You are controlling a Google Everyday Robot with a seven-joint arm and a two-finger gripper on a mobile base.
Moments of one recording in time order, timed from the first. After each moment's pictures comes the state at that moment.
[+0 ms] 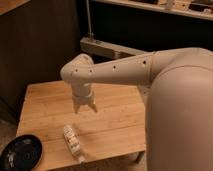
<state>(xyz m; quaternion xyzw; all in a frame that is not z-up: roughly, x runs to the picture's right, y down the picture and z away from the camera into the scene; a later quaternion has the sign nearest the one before) -0.102 0.097 0.705 -0.26 0.23 0.64 0.68</state>
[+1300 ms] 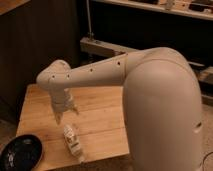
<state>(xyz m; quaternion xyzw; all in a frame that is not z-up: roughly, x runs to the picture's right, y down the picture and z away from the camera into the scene) -0.198 0.134 0.696 -0.34 0.16 0.45 0.81</state>
